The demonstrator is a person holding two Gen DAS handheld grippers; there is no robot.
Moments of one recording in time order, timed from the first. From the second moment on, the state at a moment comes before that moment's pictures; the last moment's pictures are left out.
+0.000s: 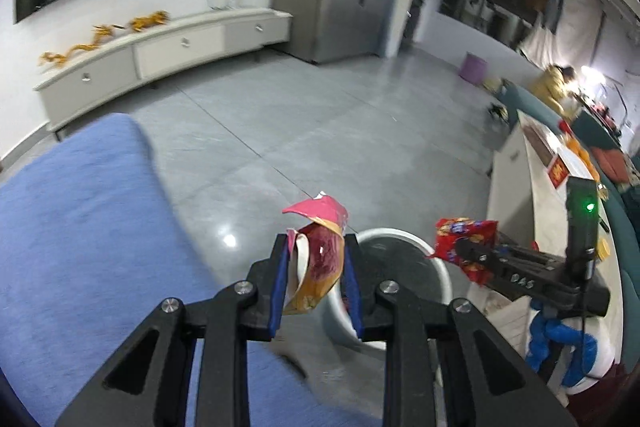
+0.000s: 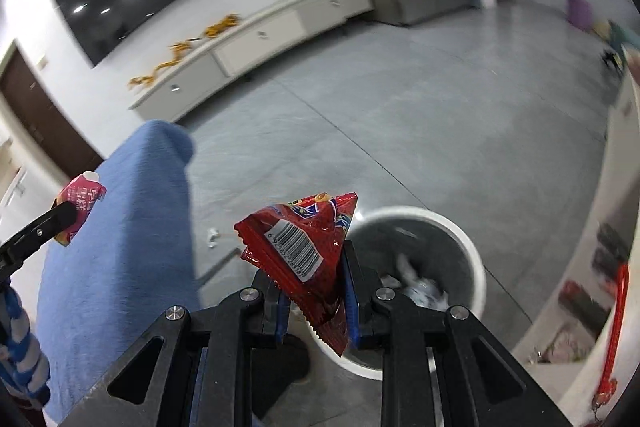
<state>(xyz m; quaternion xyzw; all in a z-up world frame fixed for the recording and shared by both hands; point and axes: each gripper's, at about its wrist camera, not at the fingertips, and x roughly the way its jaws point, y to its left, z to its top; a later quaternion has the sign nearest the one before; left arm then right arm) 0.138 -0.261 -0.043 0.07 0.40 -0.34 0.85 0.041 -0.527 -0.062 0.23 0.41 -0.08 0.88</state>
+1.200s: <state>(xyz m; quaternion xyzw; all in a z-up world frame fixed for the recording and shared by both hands) 0.124 -0.360 -0.104 0.09 0.41 -0.30 0.85 0.023 -0.555 -0.095 0.25 0.41 -0.19 0.86</state>
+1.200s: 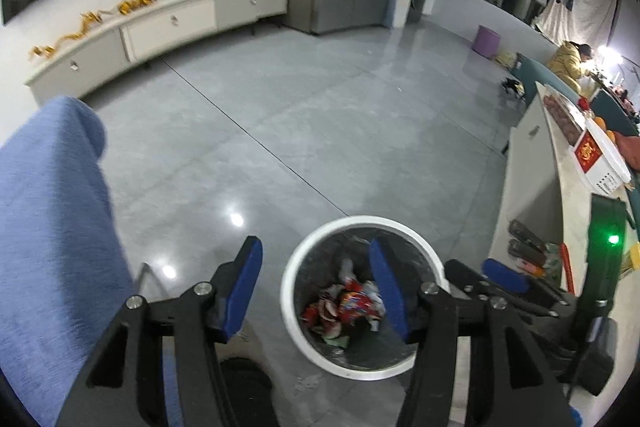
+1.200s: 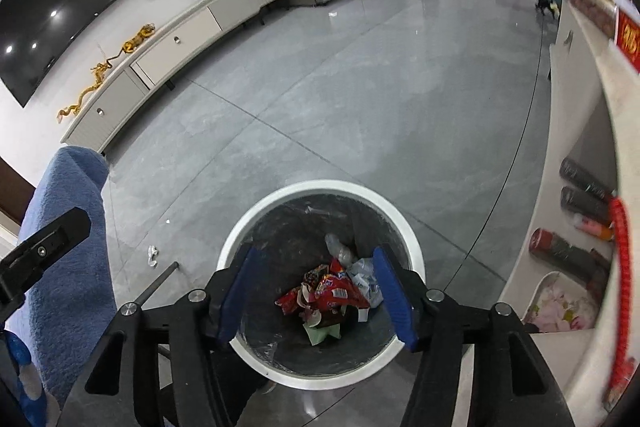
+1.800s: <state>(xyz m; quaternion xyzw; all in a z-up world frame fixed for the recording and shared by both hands) 0.064 -0.243 -0.045 0.08 0.33 -0.23 0.91 -0.015 -0.451 -0.024 0.14 0.36 -0.17 0.91</state>
